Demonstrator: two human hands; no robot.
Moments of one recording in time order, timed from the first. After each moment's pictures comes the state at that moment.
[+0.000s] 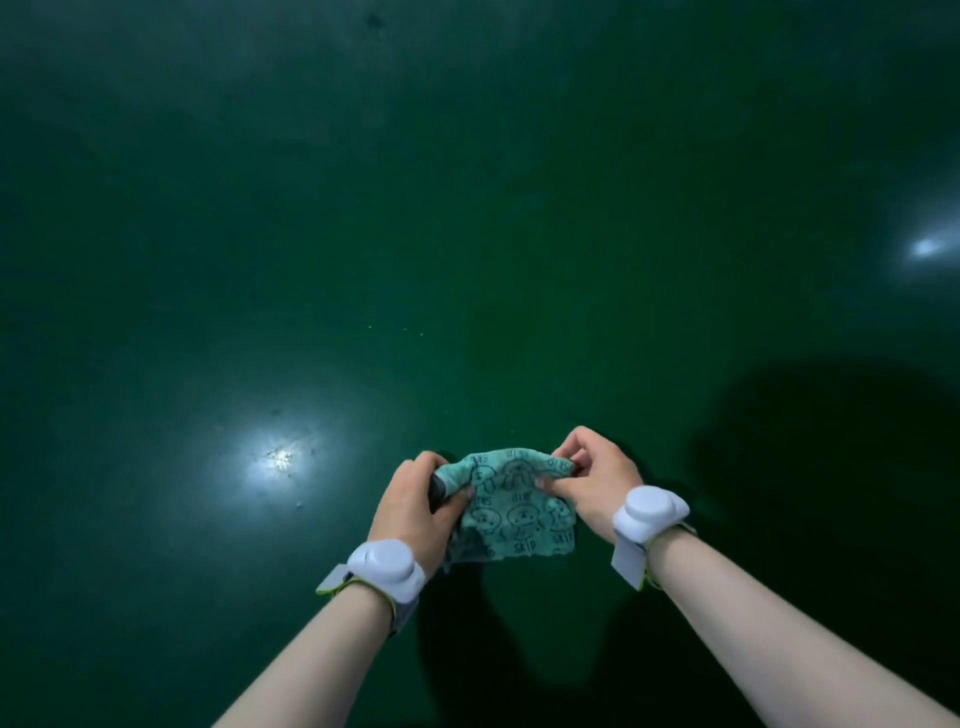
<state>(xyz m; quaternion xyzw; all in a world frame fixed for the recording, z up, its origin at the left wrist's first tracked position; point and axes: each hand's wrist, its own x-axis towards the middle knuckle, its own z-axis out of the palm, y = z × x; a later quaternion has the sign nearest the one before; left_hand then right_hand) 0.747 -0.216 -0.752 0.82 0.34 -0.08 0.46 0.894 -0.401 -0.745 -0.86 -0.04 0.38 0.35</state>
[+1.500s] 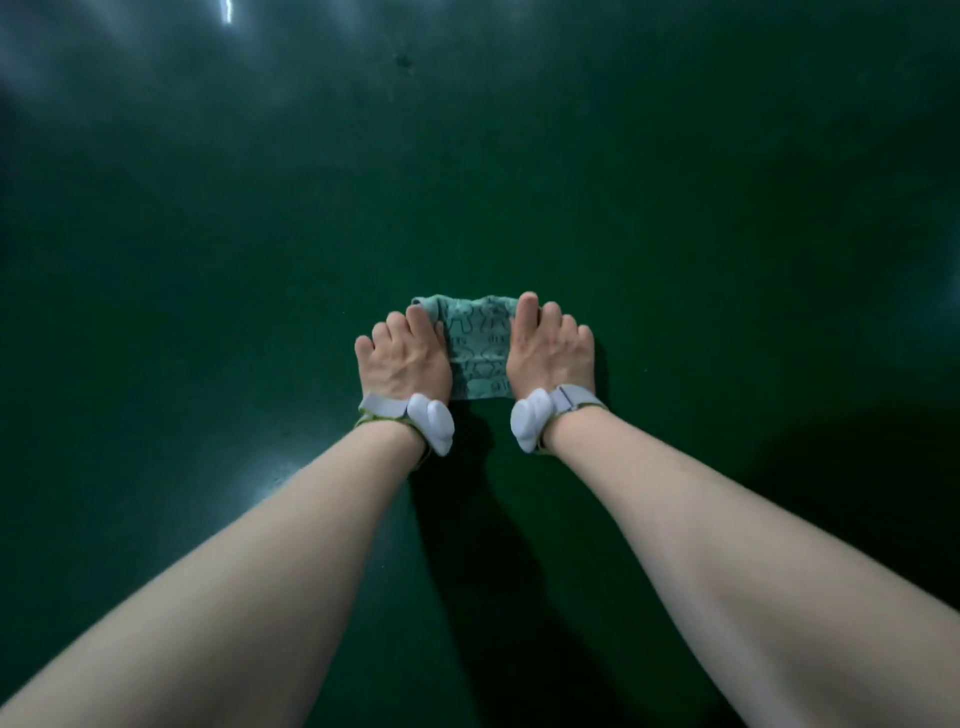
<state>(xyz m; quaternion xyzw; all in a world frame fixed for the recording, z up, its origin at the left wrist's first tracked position) 0.892 -0.104 -0.809 0.93 0.32 0.16 -0.02 0.981 -0.239 -0.782 -0.96 -0.29 -0.04 0.00</state>
